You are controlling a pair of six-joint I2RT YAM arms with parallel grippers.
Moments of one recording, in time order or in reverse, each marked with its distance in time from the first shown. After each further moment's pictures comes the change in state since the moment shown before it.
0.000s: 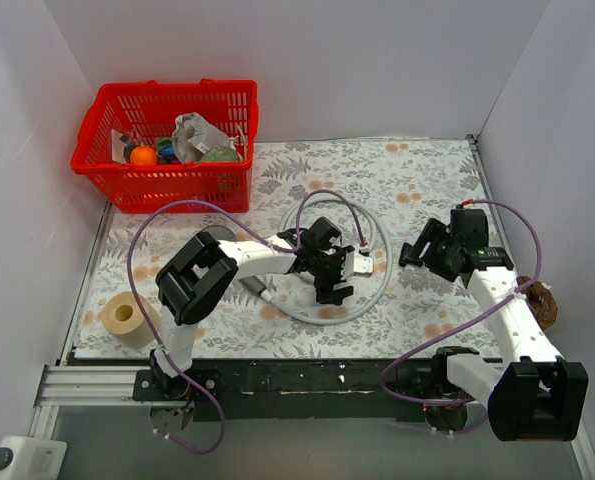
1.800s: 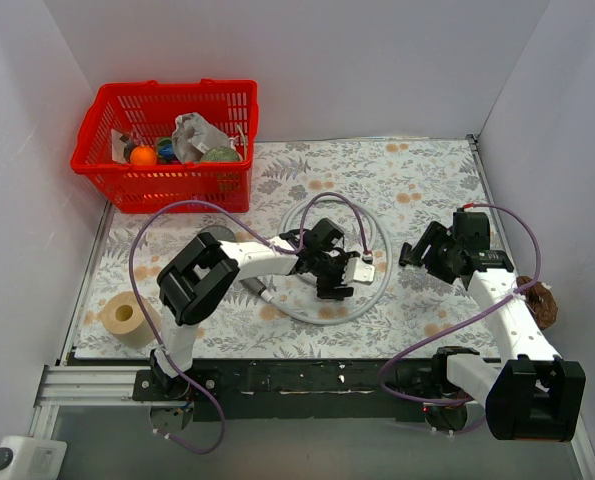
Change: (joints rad) left arm -0.013 0.016 0.014 0.023 -0.025 0.158; right arm -0.030 0.000 -0.034 0.029 -0.056 0.000
